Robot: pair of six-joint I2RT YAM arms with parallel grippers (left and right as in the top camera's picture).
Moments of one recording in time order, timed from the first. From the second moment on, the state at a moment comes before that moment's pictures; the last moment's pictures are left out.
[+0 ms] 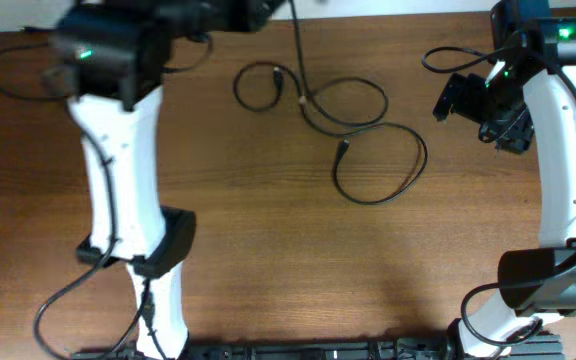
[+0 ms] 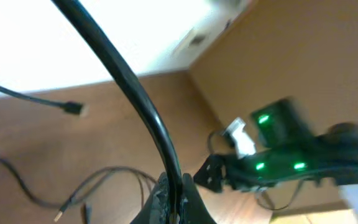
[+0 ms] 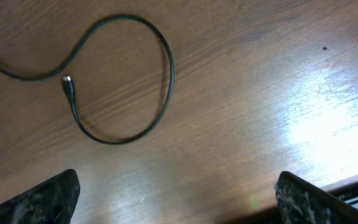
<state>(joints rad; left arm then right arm) -0.26 2.20 3.14 -1.36 0.70 -0.37 -0.03 1.82 1.99 -1.62 -0.01 0.50</state>
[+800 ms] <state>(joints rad) 0.31 2.17 2.96 -1.44 -0.21 -0.67 -0.03 1.82 1.99 -1.62 -0.02 0.50</state>
